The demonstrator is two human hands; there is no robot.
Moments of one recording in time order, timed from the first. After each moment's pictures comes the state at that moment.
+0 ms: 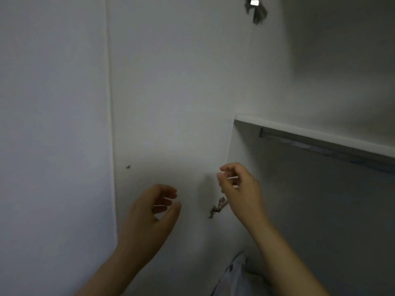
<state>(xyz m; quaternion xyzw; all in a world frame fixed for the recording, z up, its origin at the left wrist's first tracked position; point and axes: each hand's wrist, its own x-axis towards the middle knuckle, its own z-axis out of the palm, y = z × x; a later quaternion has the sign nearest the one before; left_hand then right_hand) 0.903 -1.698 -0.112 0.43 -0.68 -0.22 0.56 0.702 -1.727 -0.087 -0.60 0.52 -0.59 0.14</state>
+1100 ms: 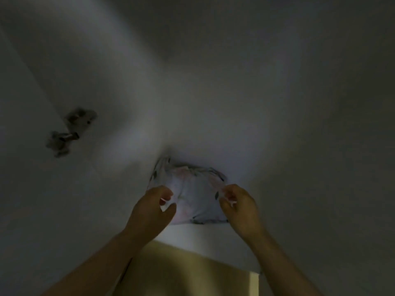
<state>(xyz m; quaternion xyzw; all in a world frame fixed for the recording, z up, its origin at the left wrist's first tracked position) 0.626 -1.811 -0.425 0.37 -0.83 -0.38 0.17 0.443 -1.665 -0.429 -0.35 0.84 -0.39 0.15</state>
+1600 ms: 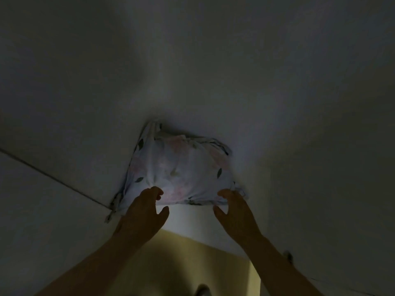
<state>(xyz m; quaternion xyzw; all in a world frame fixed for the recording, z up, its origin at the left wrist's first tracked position) 0.568 -1.849 -0.661 0.41 -0.84 -0.35 0.09 0.380 -1.693 -0.666 -0.39 0.85 -0.28 0.21</state>
